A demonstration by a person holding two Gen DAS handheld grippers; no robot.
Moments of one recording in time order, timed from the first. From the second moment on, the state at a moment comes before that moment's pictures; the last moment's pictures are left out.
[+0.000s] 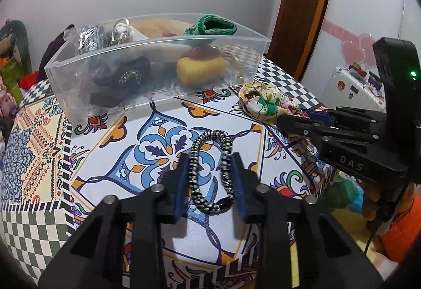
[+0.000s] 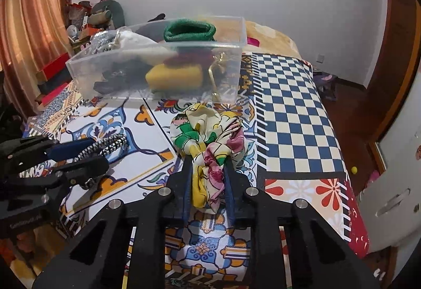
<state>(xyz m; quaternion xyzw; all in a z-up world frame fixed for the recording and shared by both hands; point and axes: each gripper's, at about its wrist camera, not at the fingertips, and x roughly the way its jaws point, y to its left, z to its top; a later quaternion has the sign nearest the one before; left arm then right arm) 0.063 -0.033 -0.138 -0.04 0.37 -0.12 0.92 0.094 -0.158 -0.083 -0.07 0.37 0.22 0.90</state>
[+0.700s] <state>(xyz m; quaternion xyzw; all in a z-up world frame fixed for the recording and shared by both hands) 0.061 0.006 -0.076 -0.05 0.30 -0.09 0.95 0.092 -0.148 -0.023 -0.05 0.29 0.24 0.92</state>
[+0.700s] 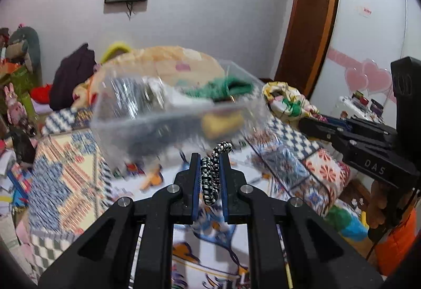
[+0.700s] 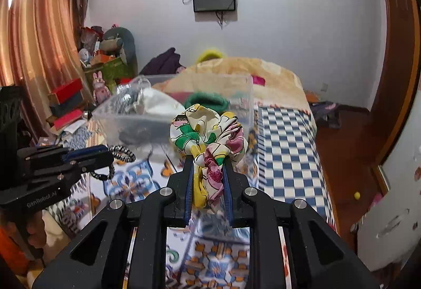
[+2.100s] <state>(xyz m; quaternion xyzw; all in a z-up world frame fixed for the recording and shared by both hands) 0.172 0.043 -0.076 -0.04 0.31 -0.03 0.95 0.176 -0.065 -0.035 -0.09 0.34 0.28 0.89</state>
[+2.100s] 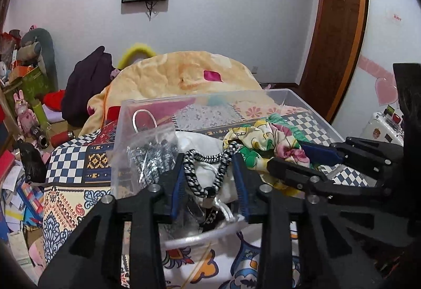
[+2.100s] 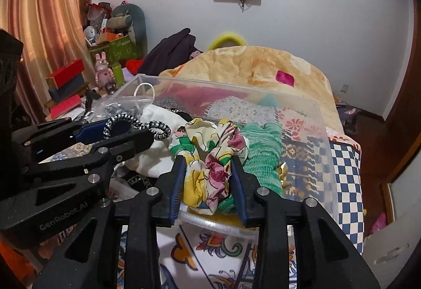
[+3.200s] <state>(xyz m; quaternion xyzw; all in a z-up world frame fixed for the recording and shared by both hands) 0.021 0.032 0.040 -0.04 0.11 -0.03 0.99 0.061 -0.139 0.077 0.00 0.12 0.29 0.95</state>
